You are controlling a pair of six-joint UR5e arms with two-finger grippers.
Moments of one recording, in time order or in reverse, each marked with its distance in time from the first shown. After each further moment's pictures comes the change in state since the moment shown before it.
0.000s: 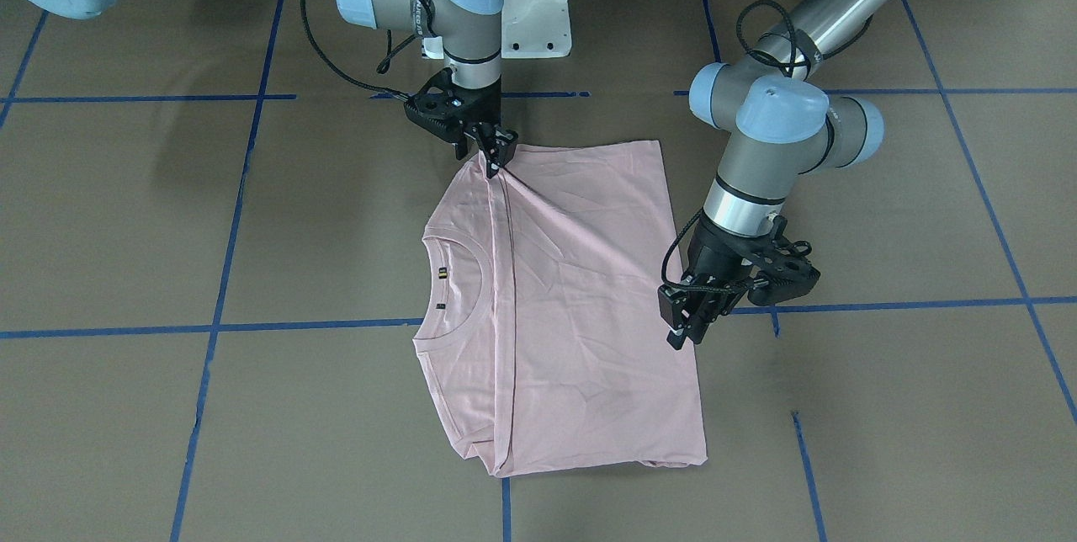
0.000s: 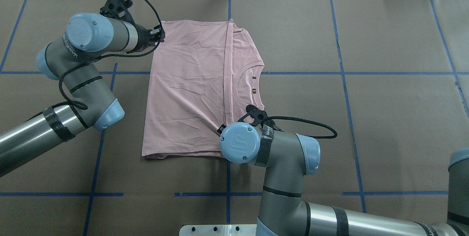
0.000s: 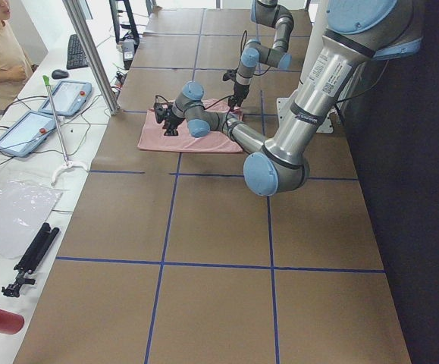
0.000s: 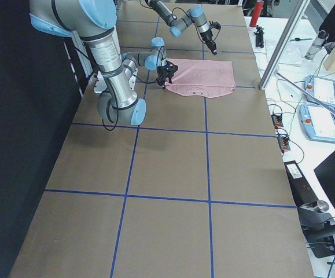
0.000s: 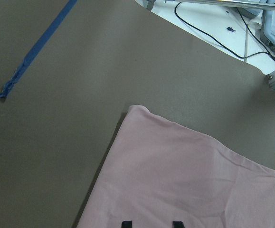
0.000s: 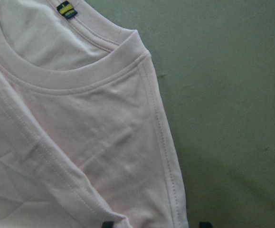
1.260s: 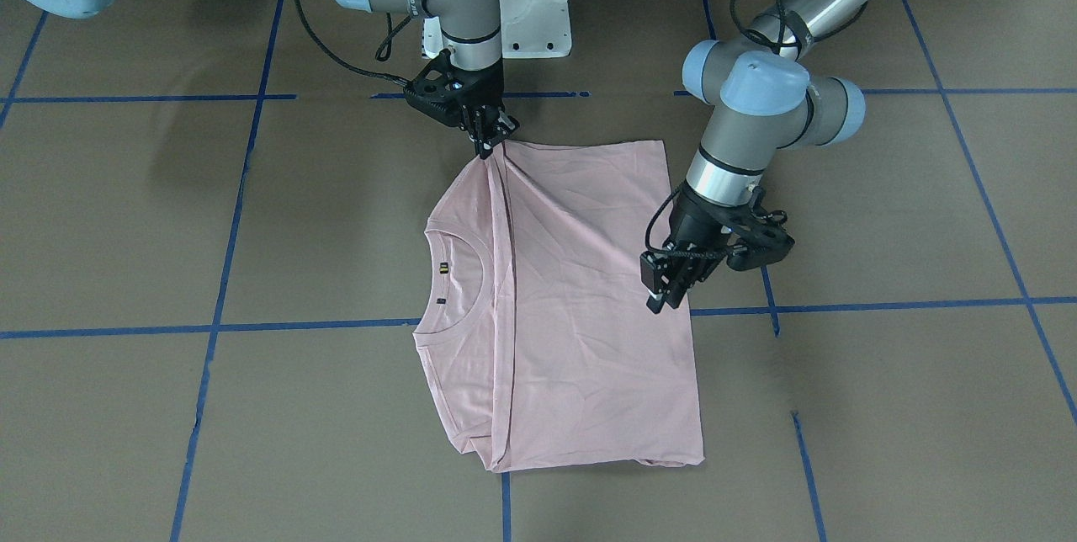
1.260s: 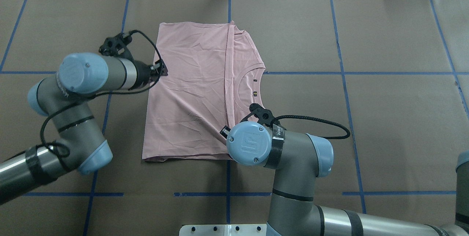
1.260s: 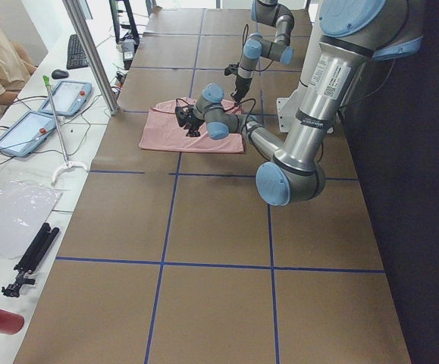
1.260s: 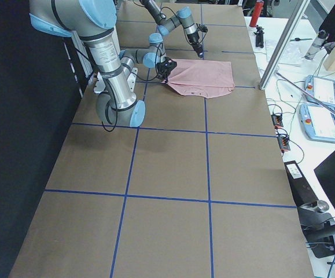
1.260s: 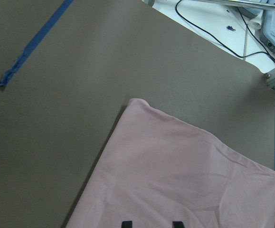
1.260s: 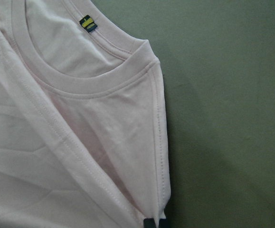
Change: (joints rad) left arm 0.160 0.185 -0.261 0.061 0.011 -0.161; right arm 0.001 -0.045 0.107 -0.003 0.014 0.000
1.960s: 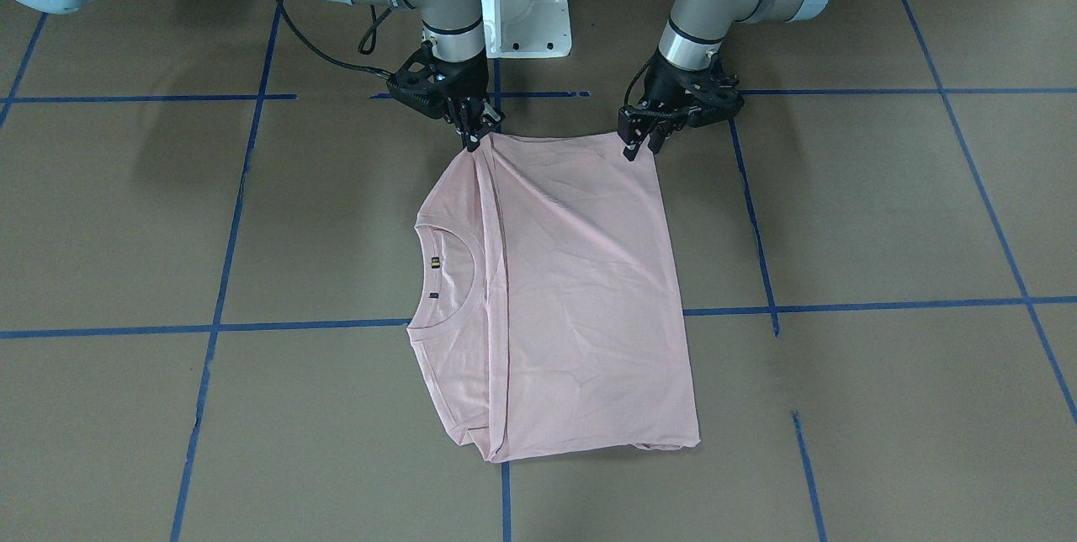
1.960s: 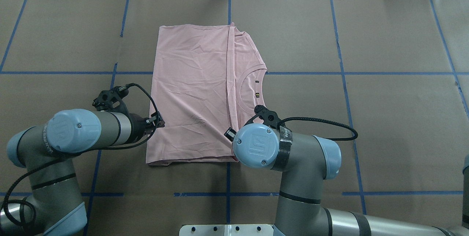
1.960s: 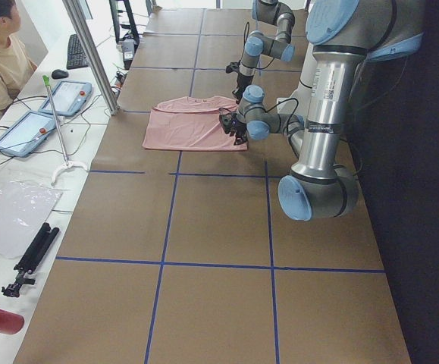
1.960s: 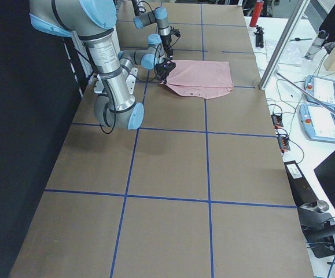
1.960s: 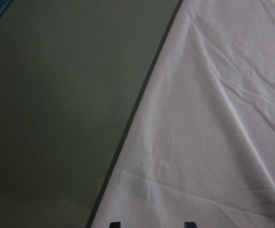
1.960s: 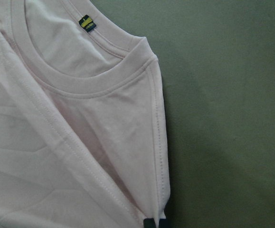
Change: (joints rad) left arm 0.228 0.177 -0.259 0.222 0.010 -0.104; right arm -0.006 -0.023 0.026 0.002 0.001 -0.003
